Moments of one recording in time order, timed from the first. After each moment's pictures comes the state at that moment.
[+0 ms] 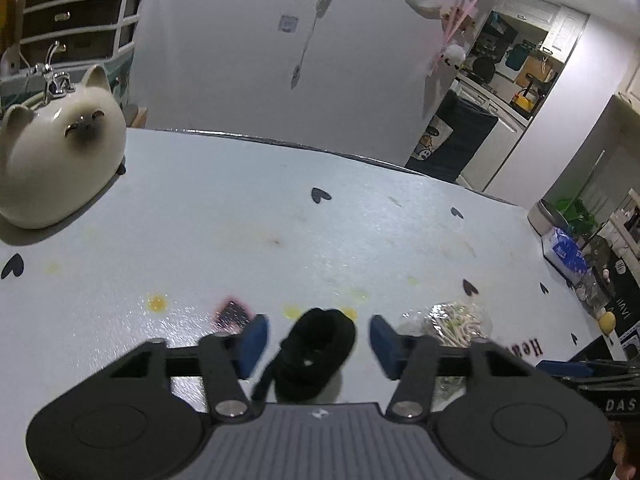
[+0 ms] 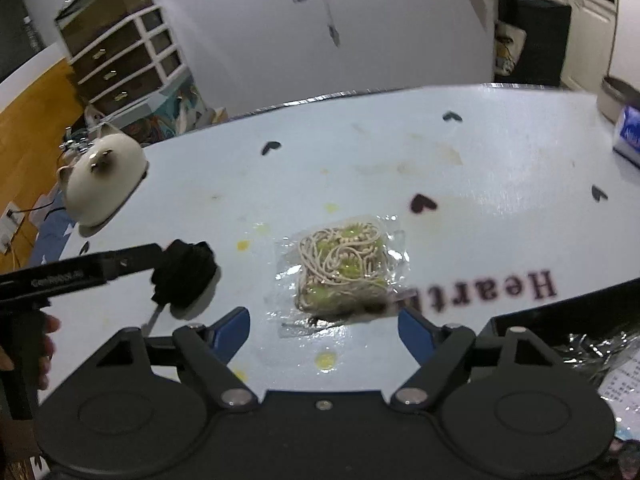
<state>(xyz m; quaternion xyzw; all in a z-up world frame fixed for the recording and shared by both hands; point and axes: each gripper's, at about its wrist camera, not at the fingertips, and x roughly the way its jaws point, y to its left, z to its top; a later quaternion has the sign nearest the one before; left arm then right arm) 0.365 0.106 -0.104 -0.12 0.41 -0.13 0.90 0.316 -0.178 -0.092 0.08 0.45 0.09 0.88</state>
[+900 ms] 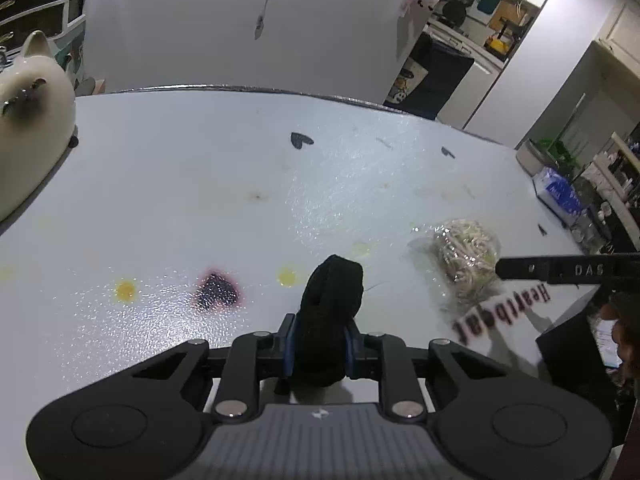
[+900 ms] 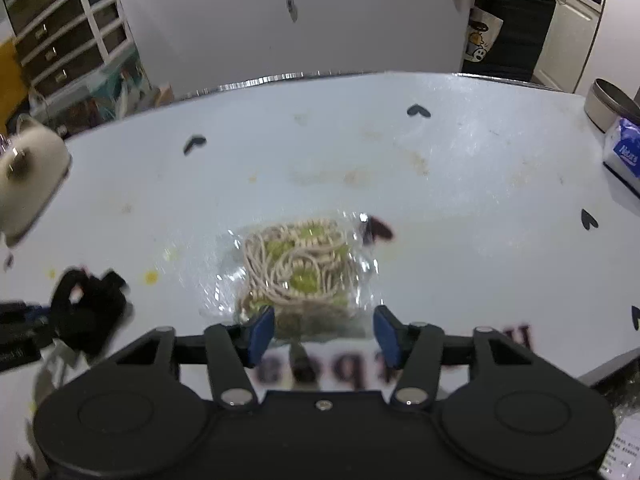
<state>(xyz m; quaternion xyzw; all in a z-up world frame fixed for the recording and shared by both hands) 0.387 0.104 -0.137 -0.08 0.46 -0.19 0.86 0.389 -0.192 -0.114 0.04 0.49 0.03 0.87</state>
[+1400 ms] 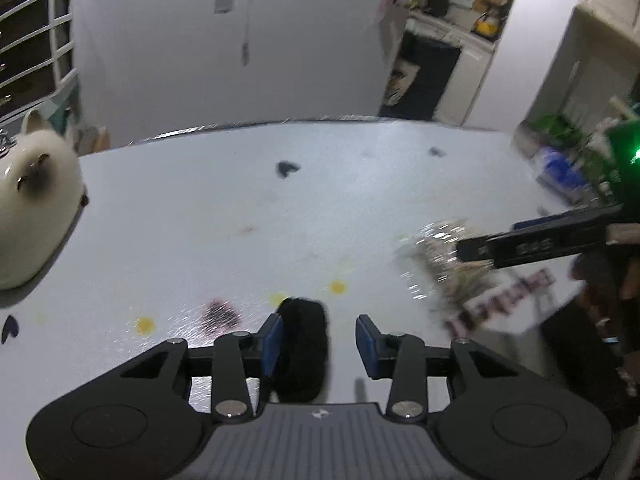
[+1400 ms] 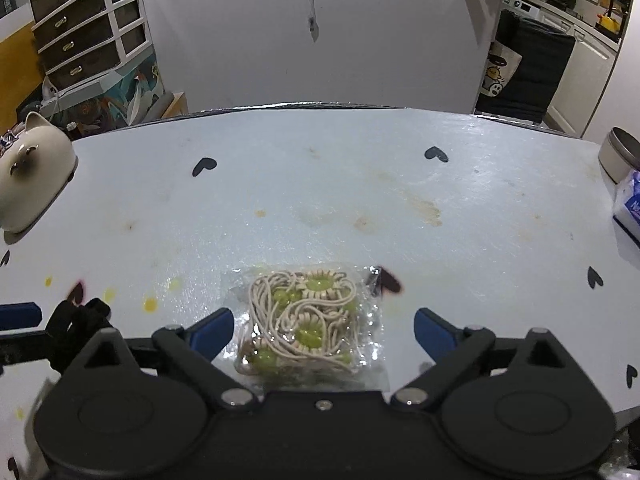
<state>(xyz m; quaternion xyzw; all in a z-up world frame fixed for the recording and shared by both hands) 0.373 0.075 -0.105 0.00 0.44 -0.16 0.88 0.411 -0.181 -0.111 -0.01 0.46 0.05 0.89</state>
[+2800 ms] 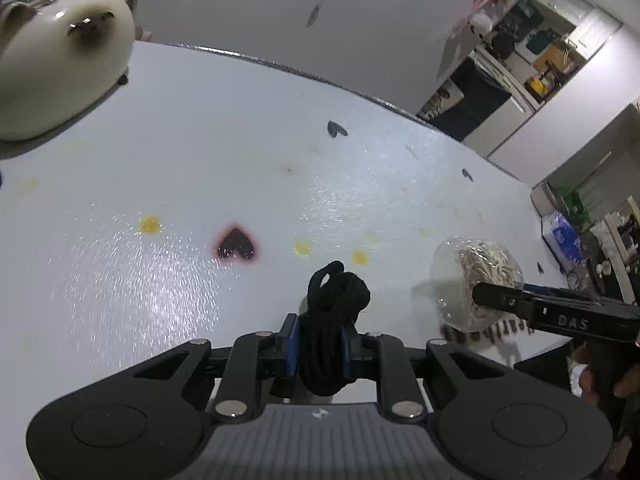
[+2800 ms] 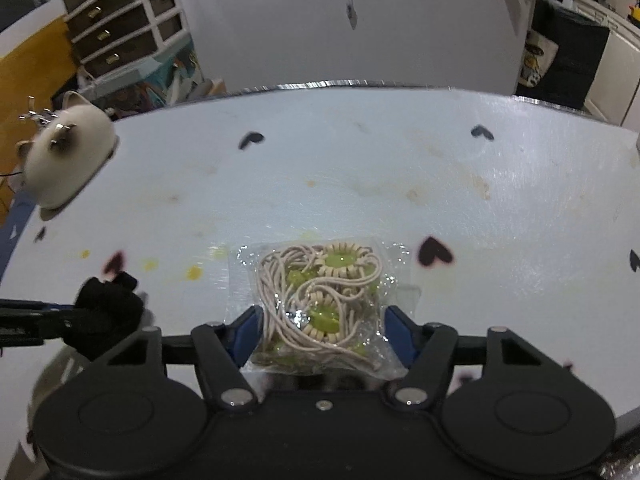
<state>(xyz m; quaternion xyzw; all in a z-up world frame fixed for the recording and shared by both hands) 0.368 0.115 -0.133 -0.17 0.48 -0.13 0.85 0.390 -0.168 -0.117 0.01 0.47 0.11 0.88</state>
